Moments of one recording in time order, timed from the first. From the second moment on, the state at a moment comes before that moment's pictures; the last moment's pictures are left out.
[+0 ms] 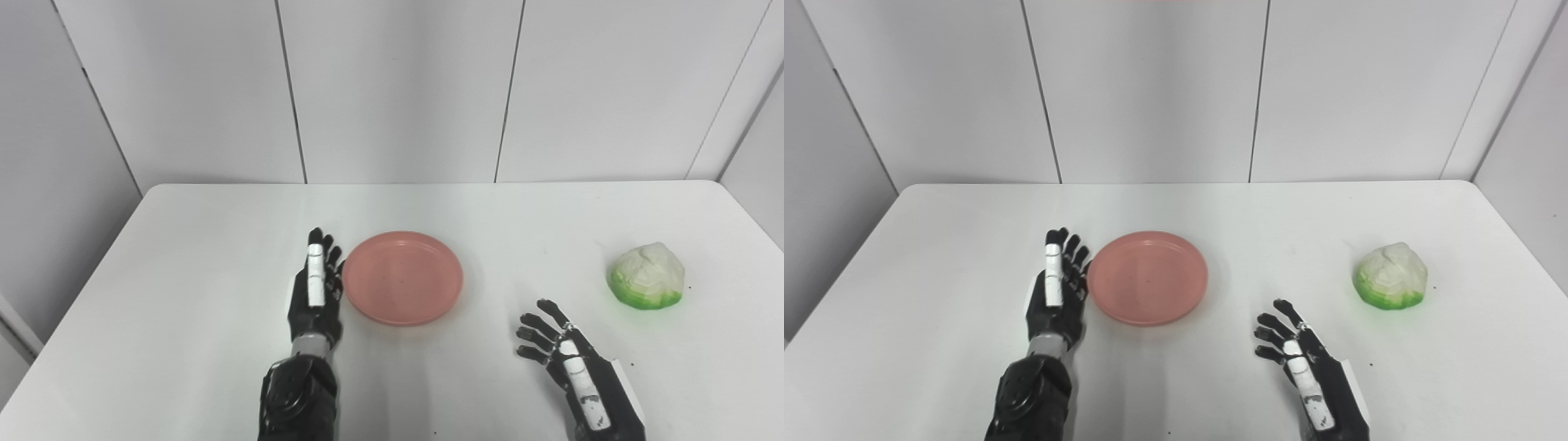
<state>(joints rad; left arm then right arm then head) -0.37 -0.16 0.09 0.30 -0.24 0.11 0.09 0.15 -0.07 0.12 -0.30 0.18 0.07 0.01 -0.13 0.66</state>
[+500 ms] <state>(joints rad) -0.49 -0.16 0.11 0.49 -0.21 0.02 0.08 0.14 -0.07 0.16 -0.32 0.15 0.07 -0.01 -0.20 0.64</state>
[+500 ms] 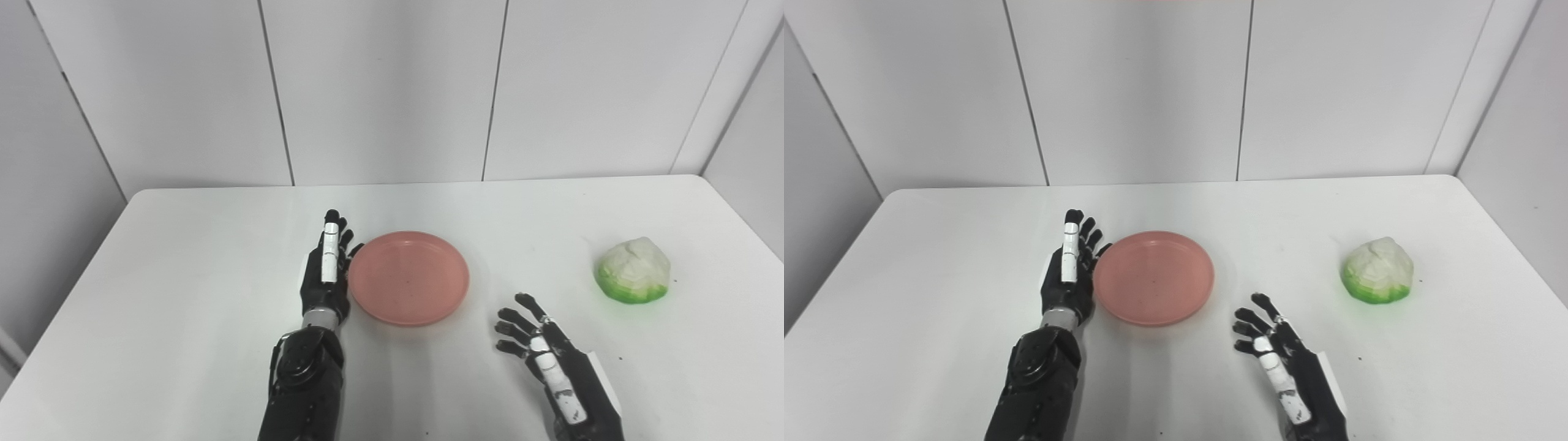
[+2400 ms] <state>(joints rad) -0.54 -0.12 0.14 0.66 -0.28 -0.17 -0.06 -0.63 -0.60 0.19 -0.23 -1.07 0.46 0.96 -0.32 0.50</state>
